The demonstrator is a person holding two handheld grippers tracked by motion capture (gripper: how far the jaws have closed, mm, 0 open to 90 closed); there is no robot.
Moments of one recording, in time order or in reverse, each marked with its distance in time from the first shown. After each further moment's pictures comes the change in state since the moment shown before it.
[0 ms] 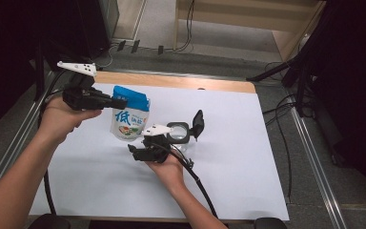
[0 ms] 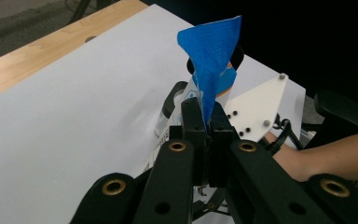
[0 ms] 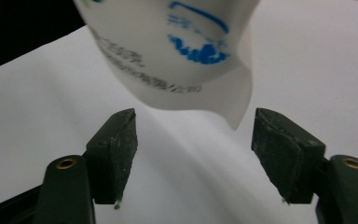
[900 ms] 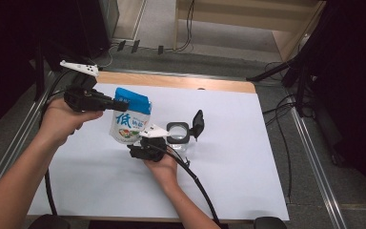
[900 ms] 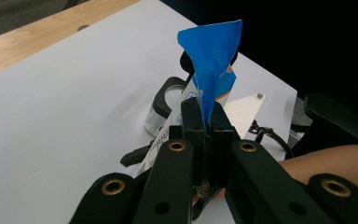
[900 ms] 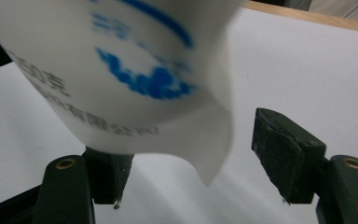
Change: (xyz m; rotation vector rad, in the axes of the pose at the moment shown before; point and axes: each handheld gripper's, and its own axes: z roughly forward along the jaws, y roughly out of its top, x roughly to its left) left arm -0.003 0.001 0.006 0.031 -0.016 -0.080; right arm 0.000 -0.010 0.022 -0.113 -0.063 -0.026
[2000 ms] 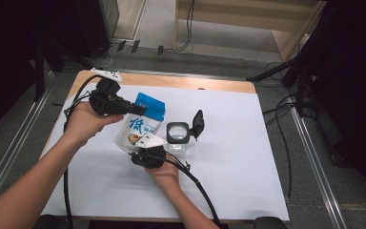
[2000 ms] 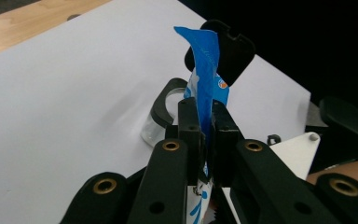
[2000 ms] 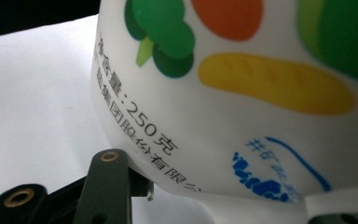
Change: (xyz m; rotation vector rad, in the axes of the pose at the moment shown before) left arm 0.002 0.004 0.053 0.031 0.006 -0.002; right arm 0.012 -0.013 -0.009 0.019 0.056 -0.124
